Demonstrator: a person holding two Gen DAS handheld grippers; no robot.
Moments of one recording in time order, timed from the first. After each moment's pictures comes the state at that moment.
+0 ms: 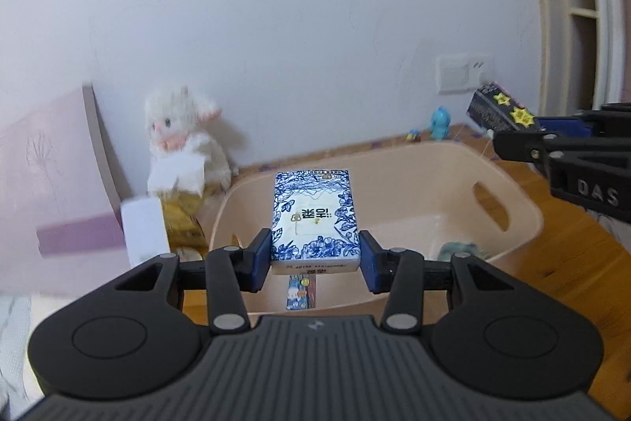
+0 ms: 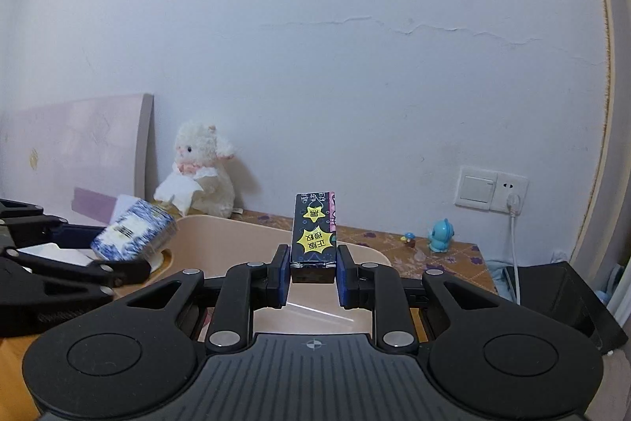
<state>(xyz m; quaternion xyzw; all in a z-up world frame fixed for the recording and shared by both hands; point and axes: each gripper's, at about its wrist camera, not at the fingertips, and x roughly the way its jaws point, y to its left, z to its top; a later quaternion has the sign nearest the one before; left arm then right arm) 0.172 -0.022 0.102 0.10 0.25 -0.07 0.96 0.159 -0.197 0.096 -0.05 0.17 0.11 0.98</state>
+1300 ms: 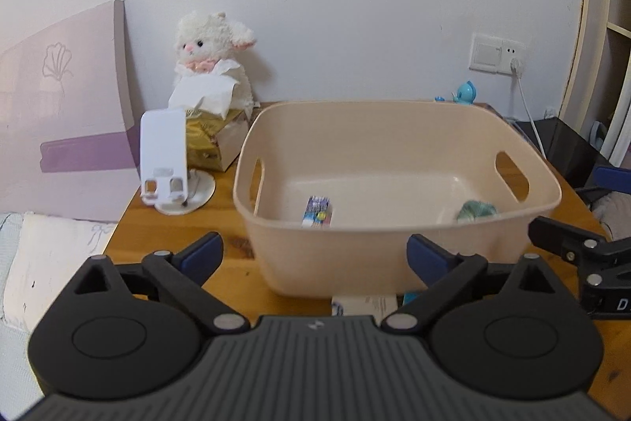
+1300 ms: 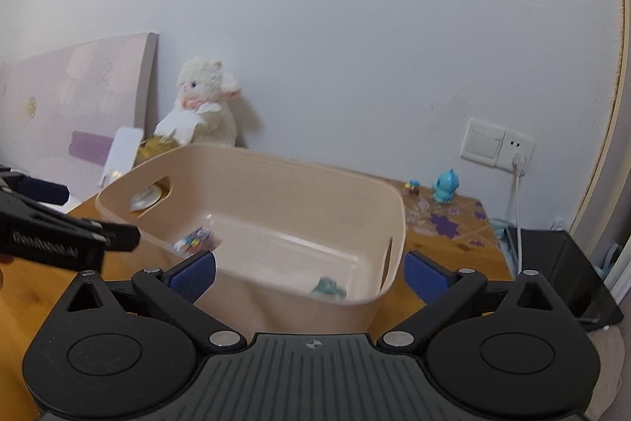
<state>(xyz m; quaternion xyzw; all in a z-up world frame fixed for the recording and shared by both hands) 0.148 0.015 0.081 0.03 0.32 -0.04 0.95 0.138 -0.187 0.056 -0.07 0.24 0.11 0.96</state>
